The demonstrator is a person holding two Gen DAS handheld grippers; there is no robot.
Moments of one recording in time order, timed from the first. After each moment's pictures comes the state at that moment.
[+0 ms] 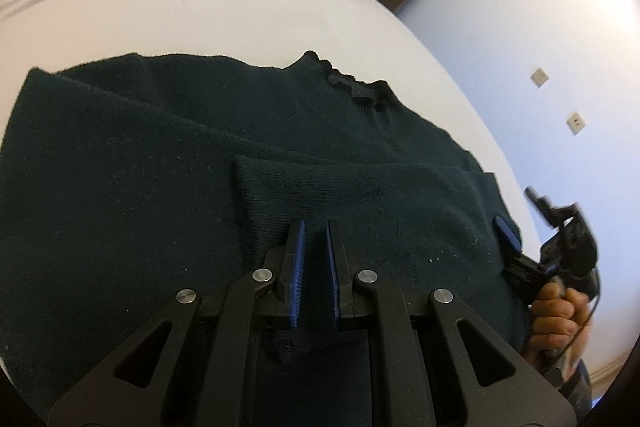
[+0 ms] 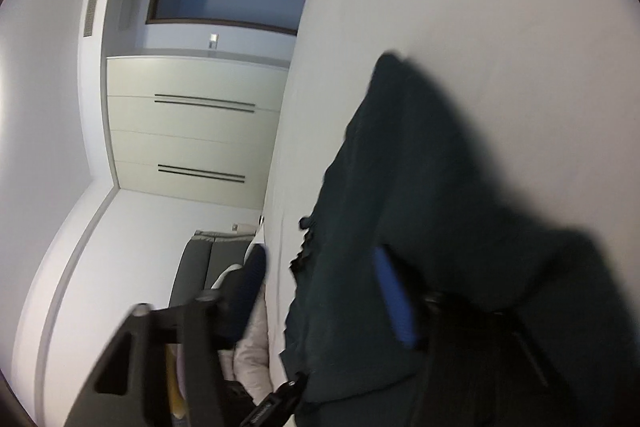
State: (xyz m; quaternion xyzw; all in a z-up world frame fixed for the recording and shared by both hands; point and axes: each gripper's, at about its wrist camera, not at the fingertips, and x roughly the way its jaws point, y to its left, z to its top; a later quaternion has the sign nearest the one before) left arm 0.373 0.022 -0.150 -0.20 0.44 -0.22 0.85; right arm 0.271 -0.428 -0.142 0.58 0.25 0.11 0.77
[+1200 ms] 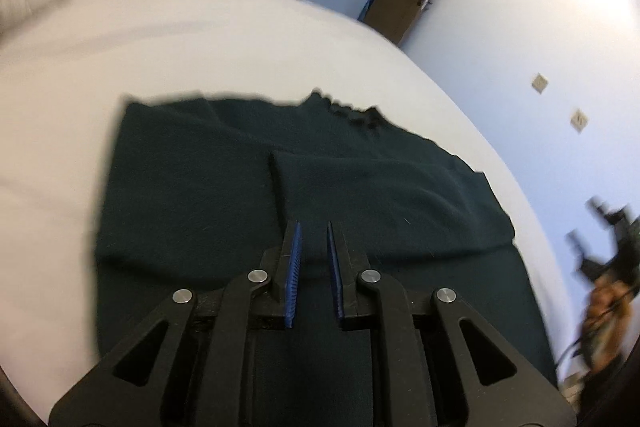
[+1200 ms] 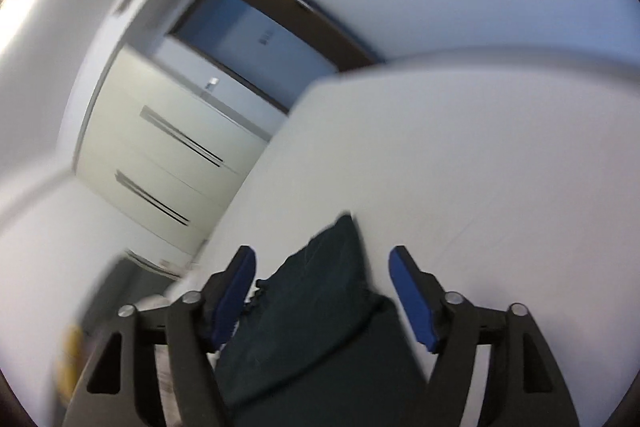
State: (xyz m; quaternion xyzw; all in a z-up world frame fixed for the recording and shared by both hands) left arm 0.268 0.052 -0.090 -0.13 0.36 -0.17 0.91; right arm 0.132 -0.460 -0.021 0.38 0.17 -0.05 0.91
